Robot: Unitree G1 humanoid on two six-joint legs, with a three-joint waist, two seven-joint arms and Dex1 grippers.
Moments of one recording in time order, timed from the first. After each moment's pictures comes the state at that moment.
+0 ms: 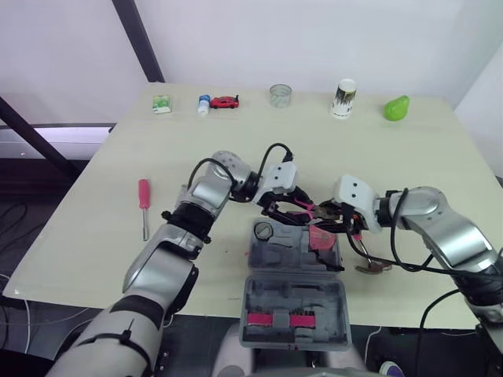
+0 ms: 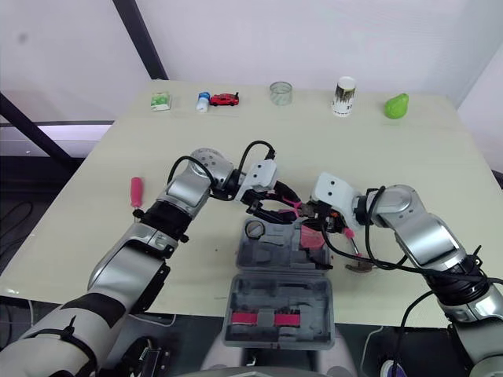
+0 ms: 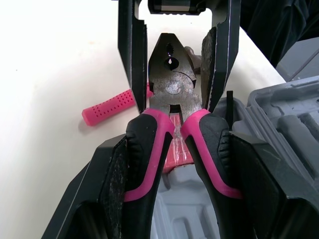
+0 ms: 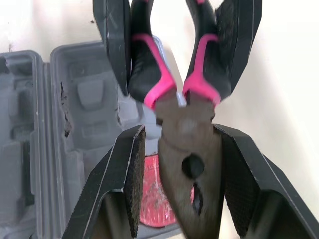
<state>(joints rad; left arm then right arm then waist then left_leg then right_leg) -0.96 0.36 -0.38 0.60 -0.07 0.00 -1.49 -0.54 -0.70 0.32 -0.30 0.21 0.69 0.97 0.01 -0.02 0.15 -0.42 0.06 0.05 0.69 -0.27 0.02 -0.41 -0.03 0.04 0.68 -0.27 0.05</state>
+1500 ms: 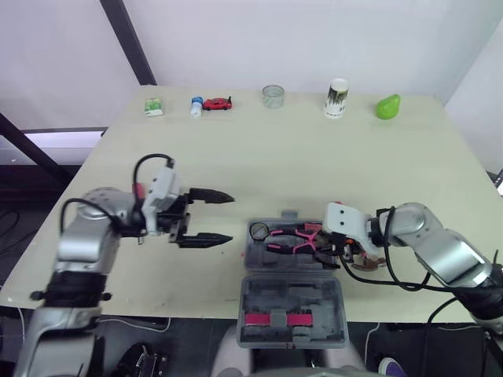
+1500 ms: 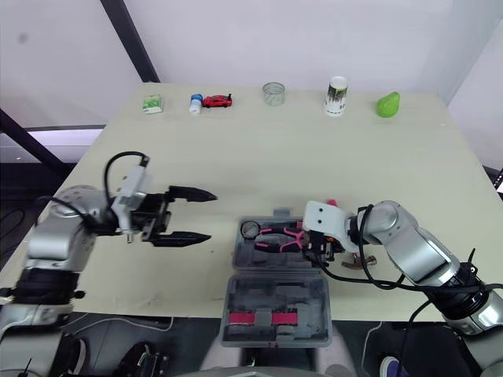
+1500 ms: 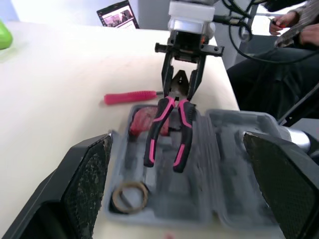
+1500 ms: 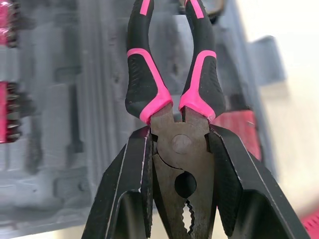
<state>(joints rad) -0.30 0.85 0.14 -0.01 -0.55 0.24 -1.56 -0.50 -0.77 0.51 -0.42 0.10 0.76 1.01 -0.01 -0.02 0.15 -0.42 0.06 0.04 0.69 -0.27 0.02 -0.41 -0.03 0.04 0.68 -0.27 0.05</state>
